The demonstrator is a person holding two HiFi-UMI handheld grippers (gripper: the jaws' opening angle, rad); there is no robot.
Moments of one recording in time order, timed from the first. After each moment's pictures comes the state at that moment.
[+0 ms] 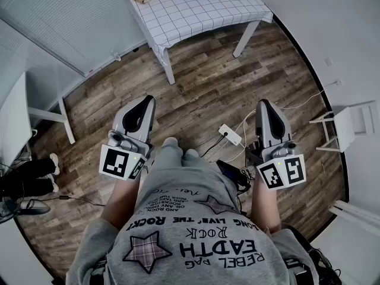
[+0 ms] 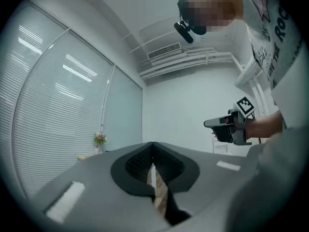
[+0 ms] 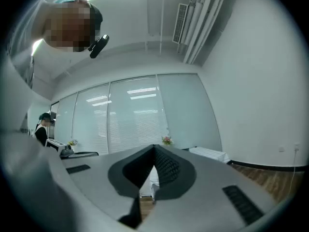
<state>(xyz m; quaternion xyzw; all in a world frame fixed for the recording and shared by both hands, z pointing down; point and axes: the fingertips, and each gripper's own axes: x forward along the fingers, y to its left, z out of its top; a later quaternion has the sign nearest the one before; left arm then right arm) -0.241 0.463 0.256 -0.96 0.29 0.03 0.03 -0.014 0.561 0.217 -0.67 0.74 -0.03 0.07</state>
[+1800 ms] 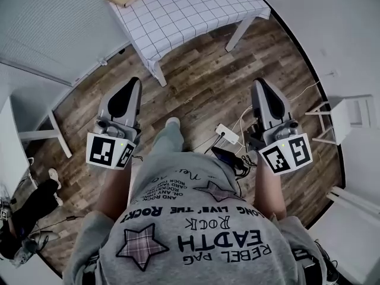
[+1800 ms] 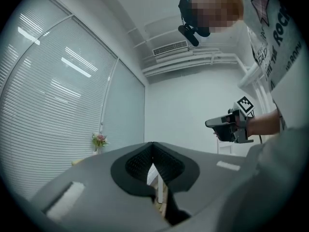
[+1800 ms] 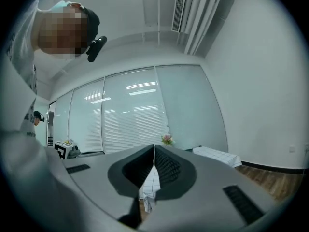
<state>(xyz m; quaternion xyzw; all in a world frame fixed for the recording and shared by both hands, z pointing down) -0.205 0.286 0.257 -0.96 0.28 0.03 0.02 0.016 0.398 0.213 -0.66 0.75 -0.04 0.06</state>
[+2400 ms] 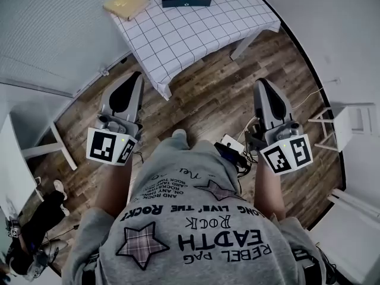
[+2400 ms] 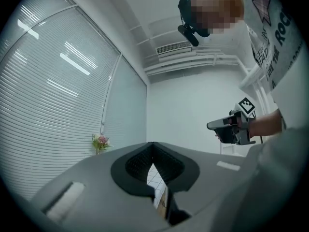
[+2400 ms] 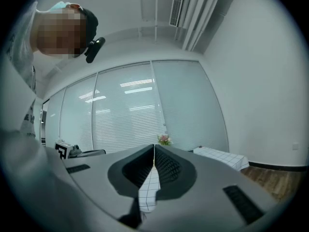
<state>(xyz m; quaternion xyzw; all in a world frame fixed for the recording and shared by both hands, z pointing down) -0.191 0.152 0.253 -0.96 0.26 0.04 0.02 0.024 0.275 0.217 -0.67 0.74 -0.05 0.06</state>
